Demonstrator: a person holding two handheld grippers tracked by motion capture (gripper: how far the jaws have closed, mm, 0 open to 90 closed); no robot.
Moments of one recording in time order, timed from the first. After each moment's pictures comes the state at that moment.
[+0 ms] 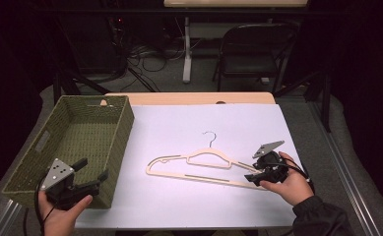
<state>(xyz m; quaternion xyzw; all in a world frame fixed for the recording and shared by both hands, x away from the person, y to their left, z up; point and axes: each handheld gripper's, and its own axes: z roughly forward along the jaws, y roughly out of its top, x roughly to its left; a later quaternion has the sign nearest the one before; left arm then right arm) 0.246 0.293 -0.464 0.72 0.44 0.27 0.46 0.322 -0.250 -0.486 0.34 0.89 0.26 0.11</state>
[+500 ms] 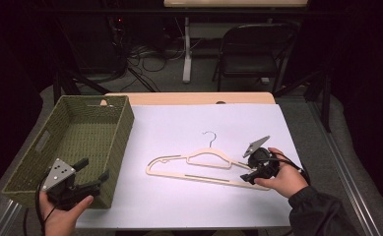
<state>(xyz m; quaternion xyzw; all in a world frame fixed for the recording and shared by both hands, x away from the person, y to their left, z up) 0.245 0.290 -0.463 0.72 0.44 0.27 0.46 0.336 -0.229 -0.484 0.30 0.92 0.22 0.09</state>
